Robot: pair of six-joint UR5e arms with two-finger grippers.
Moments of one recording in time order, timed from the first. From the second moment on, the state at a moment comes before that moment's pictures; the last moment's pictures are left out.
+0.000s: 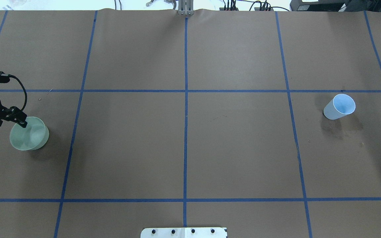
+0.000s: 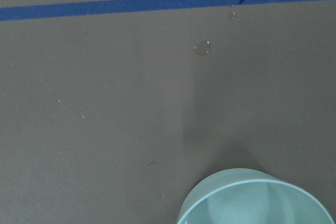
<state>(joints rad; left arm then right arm) -0.99 -1.61 -1.66 -1.82 -2.29 -0.61 1.42 -1.70 1.71 -1.44 2.38 -0.05</state>
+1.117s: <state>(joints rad) -0.99 -1.62 -1.73 -1.79 -2.38 -0.66 1.41 -1.66 1.72 -1.44 2.38 -0.05</state>
